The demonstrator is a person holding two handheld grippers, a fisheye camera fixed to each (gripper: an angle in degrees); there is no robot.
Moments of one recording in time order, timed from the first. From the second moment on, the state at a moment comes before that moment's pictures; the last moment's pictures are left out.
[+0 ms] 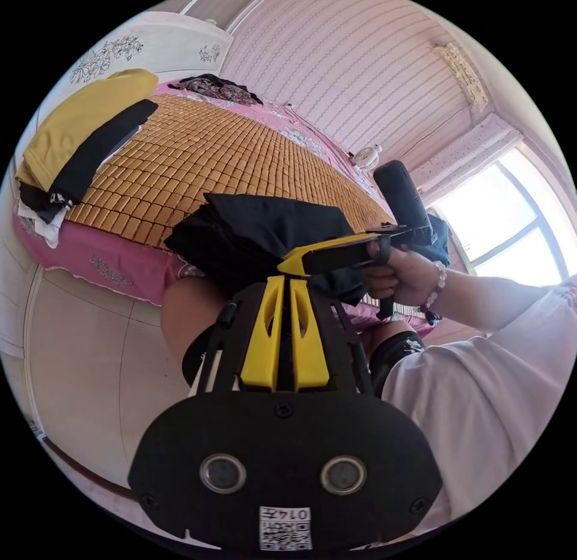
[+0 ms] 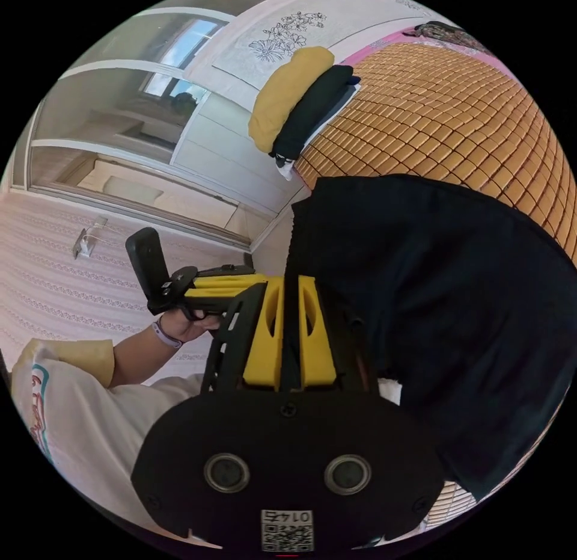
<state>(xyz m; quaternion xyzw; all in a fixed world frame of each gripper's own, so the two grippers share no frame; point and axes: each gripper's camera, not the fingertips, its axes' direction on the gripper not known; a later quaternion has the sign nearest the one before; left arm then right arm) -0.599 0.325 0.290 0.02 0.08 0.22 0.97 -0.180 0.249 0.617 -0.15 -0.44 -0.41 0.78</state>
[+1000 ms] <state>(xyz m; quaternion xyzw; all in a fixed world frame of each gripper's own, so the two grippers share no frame) -0.573 0.226 0.284 -0.03 -0.08 0.14 0.99 0.387 0.241 0.389 0.28 -0.17 0.11 0.94</state>
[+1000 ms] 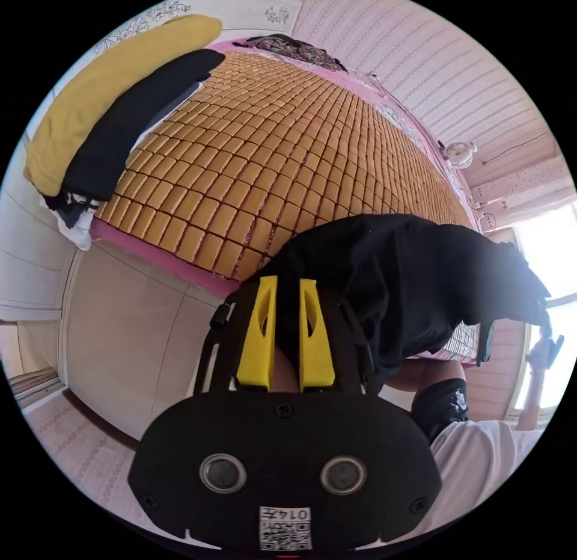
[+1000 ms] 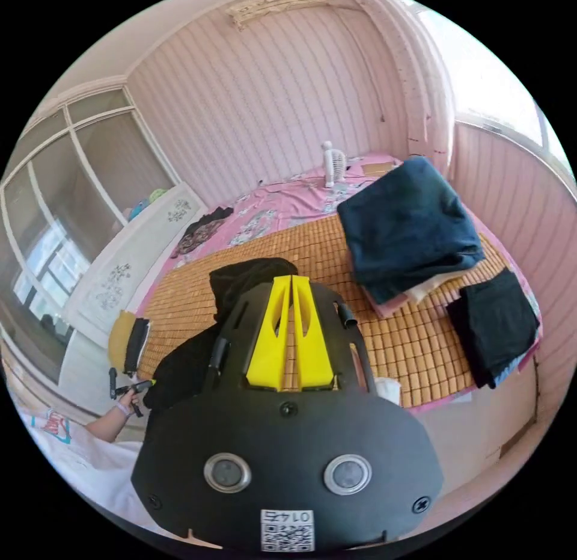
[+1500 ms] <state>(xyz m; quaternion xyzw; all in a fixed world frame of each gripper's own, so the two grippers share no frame) -0.490 0.182 0.149 0.13 -0.12 0.19 0.97 0.431 0.248 0.499 0.09 -0.25 0.20 0.94</state>
